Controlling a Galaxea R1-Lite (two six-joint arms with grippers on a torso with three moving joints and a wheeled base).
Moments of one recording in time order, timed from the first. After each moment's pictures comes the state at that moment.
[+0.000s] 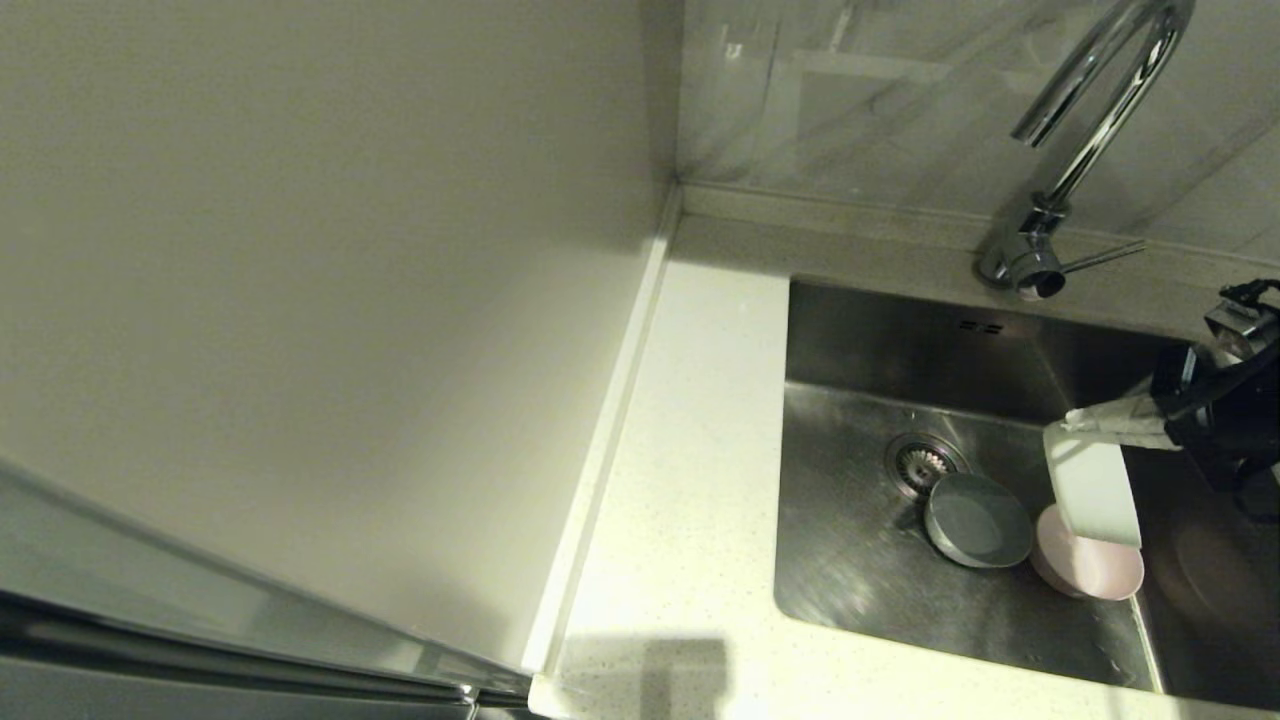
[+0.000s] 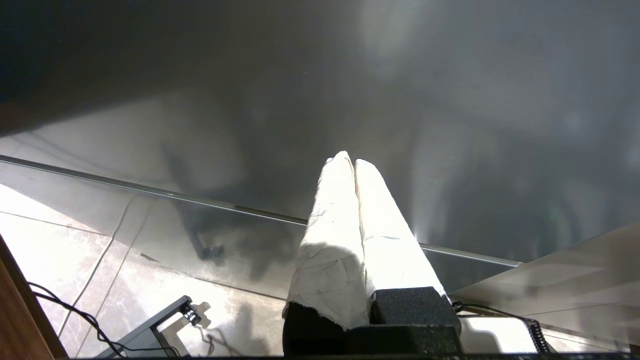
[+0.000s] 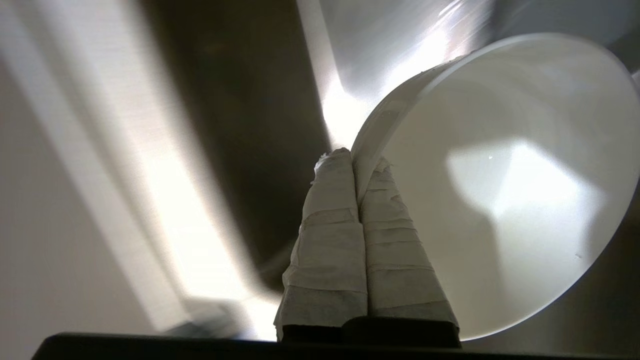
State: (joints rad) left arm 0.00 0.00 0.00 0.00 0.01 -0.02; right arm -0.26 1.60 -1.21 0.38 0.59 0.54
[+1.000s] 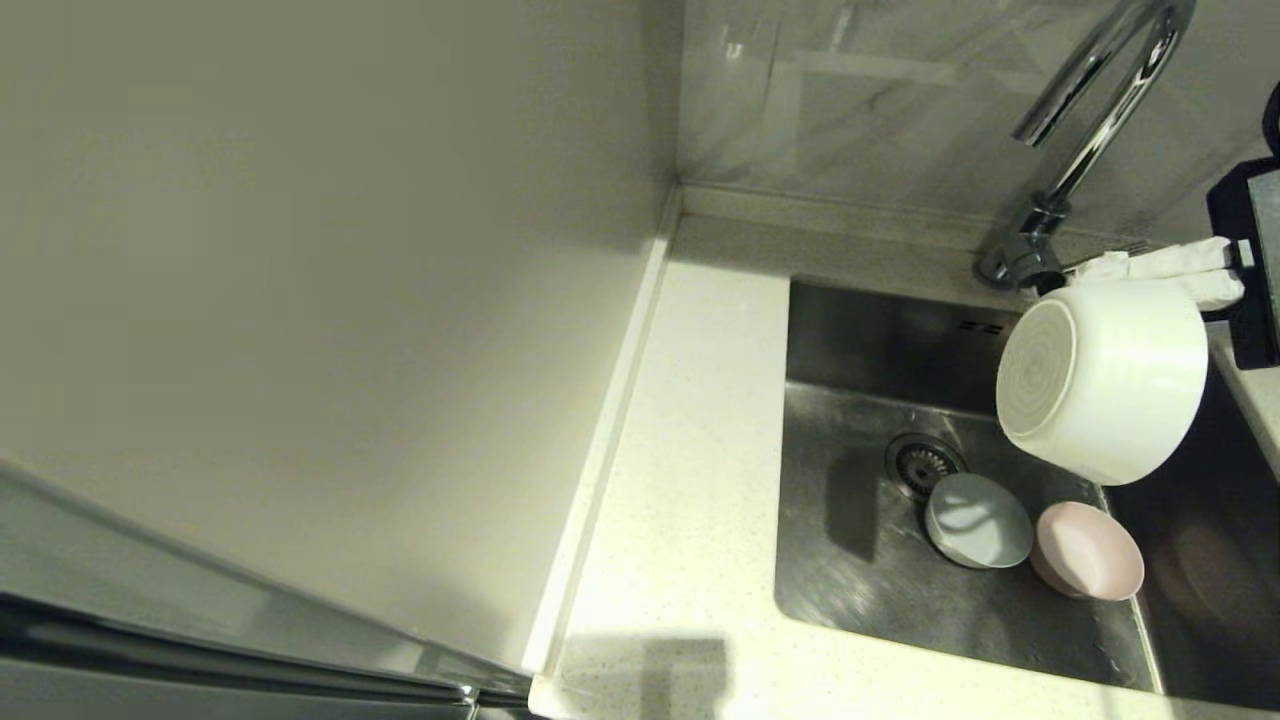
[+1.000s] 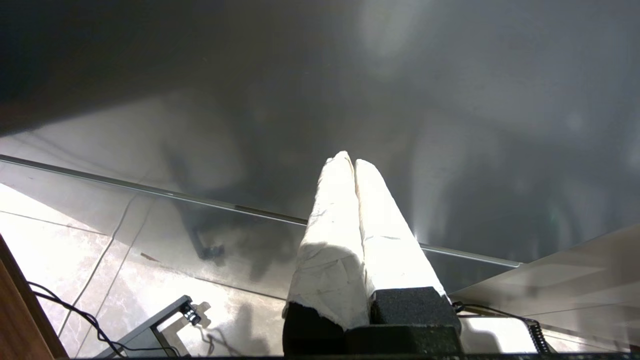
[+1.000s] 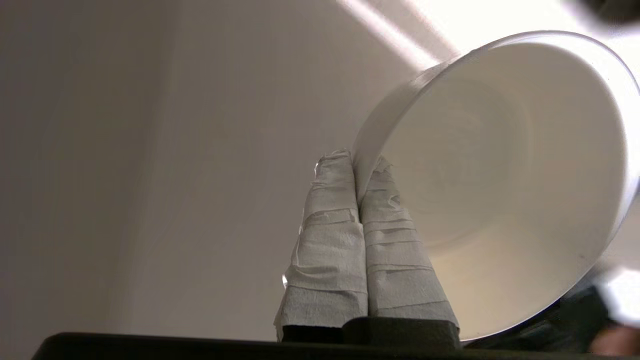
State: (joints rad) left arm 0.00 0.00 0.00 0.00 0.02 -0.02; right arm -0.21 1.71 -1.87 1.06 1.10 1.18
